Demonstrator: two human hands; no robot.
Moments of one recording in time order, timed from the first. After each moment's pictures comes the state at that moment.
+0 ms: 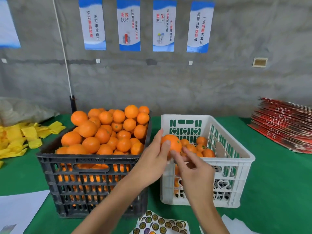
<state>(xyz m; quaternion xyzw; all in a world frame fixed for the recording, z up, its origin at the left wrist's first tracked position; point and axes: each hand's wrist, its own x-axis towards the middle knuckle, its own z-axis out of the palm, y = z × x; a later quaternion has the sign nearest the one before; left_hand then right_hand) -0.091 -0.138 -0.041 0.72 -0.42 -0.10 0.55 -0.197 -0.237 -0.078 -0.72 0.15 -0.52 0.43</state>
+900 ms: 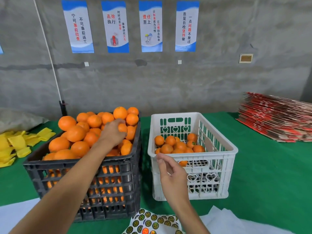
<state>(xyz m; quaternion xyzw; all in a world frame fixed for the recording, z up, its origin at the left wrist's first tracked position) 0.058 -0.140 -0.009 0.90 -0.30 0.09 0.31 -0.183 -0.231 -0.113 -0.68 0.14 -0.43 0.58</state>
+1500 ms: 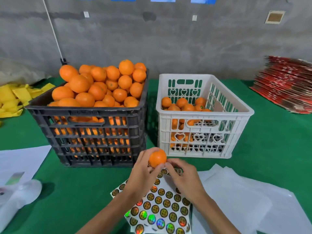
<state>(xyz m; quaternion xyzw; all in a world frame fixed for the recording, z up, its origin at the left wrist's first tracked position) -0.127 -0.095 -0.233 0.74 -0.41 -0.06 0.54 -0.240 -0.238 -0.228 -0.84 0.16 -0.25 0.45</state>
